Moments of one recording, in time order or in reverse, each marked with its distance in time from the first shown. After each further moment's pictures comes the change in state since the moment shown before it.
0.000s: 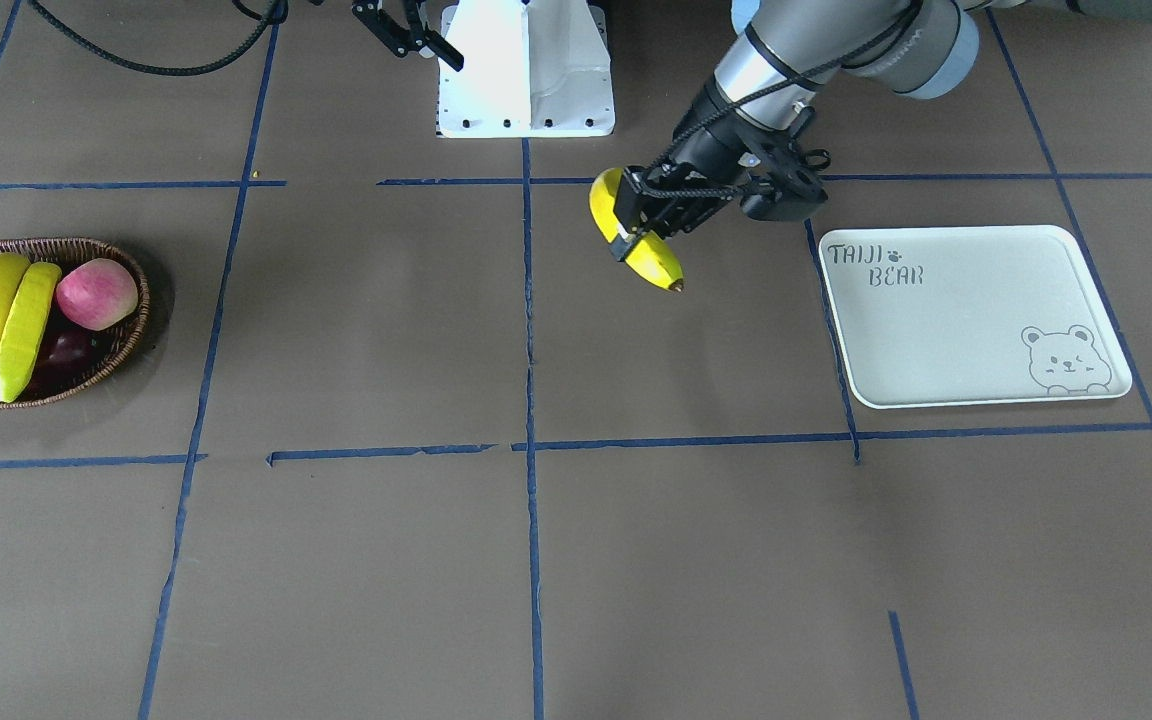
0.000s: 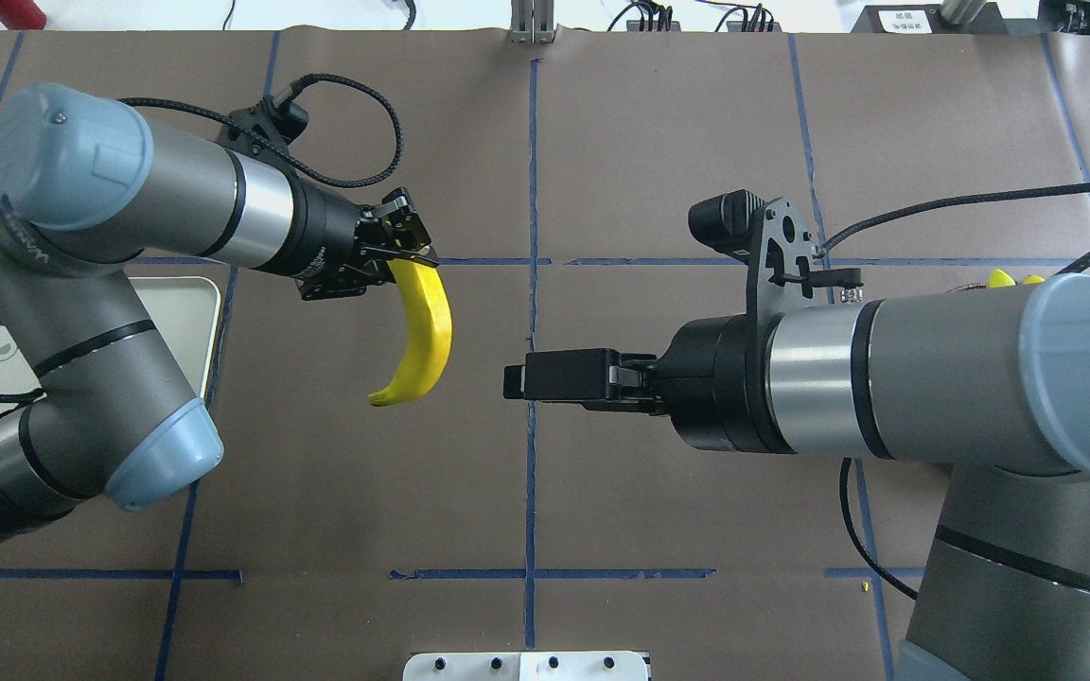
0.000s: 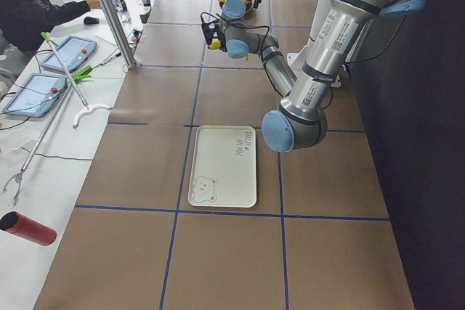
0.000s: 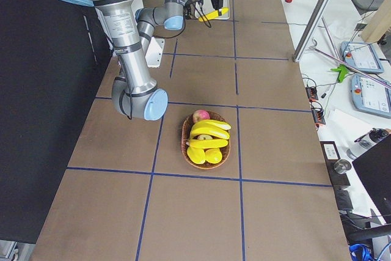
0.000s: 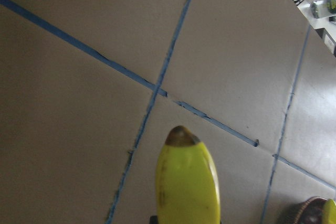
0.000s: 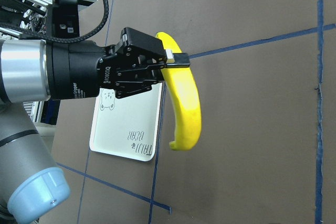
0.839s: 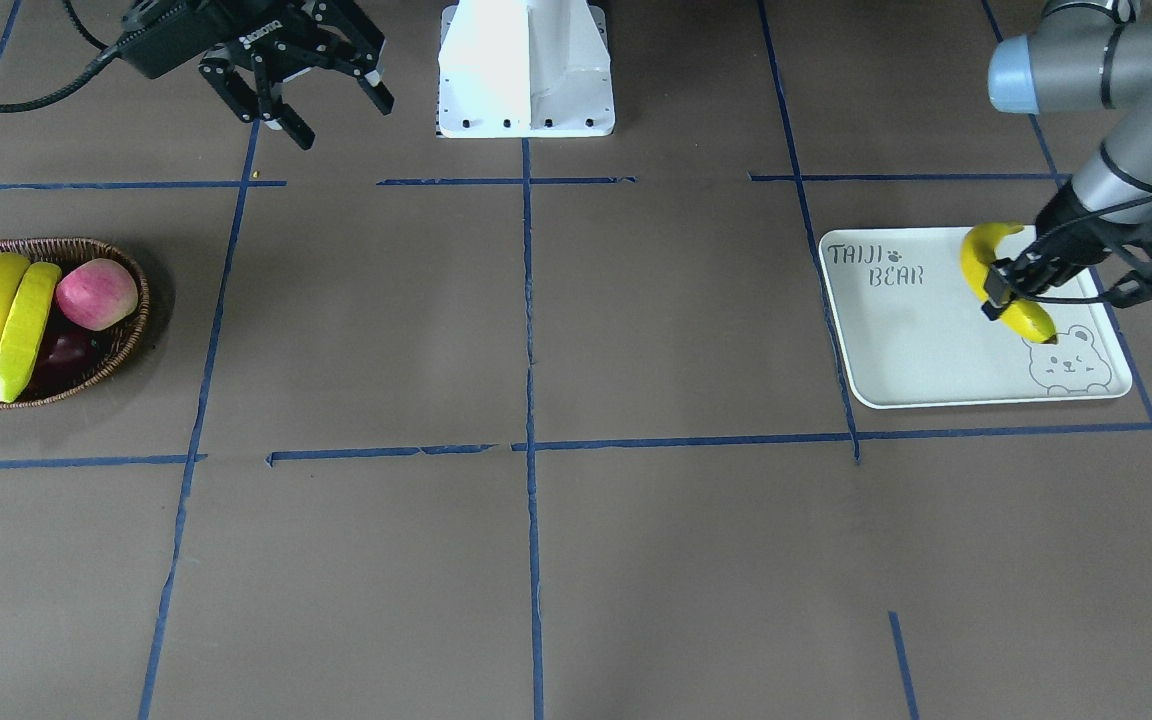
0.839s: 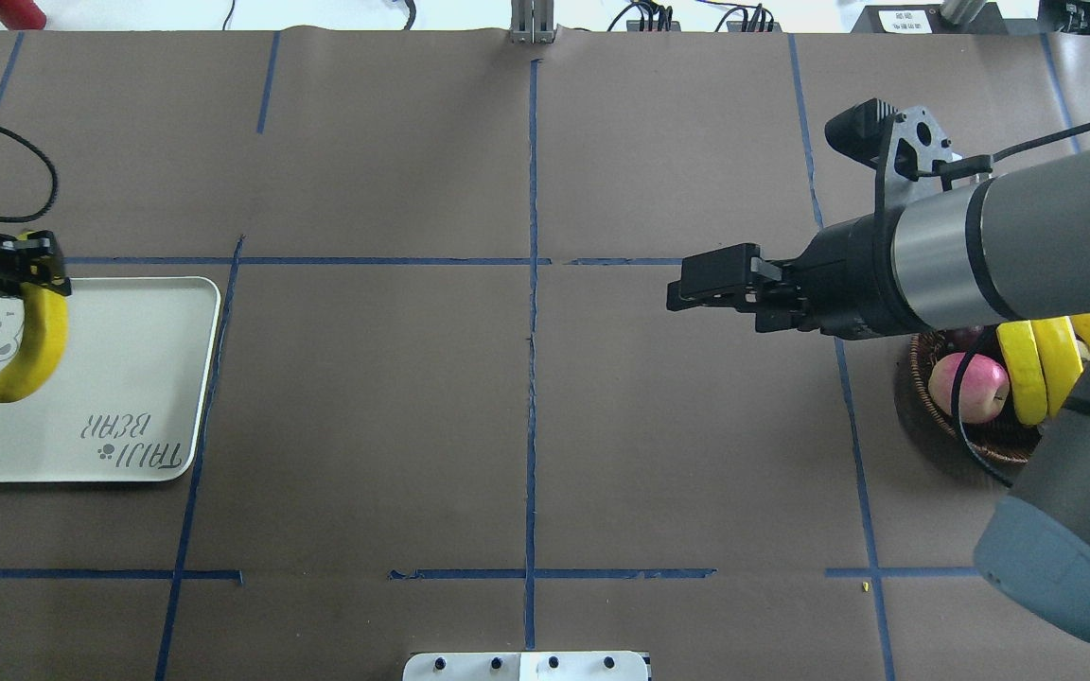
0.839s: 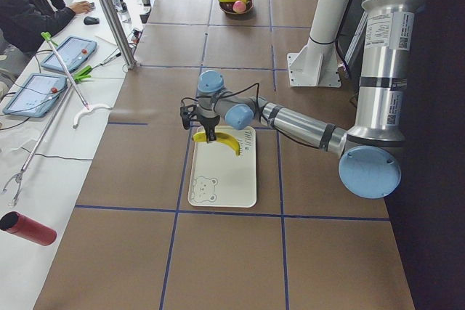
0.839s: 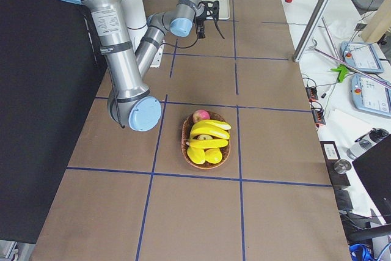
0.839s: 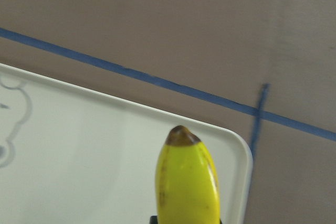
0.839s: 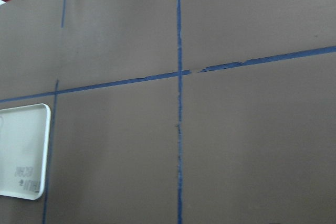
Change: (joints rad) left arm -0.356 0.460 0.114 0.070 -0.177 0.635; right arm 0.265 -0.095 0.005 -0.310 0.211 -0.173
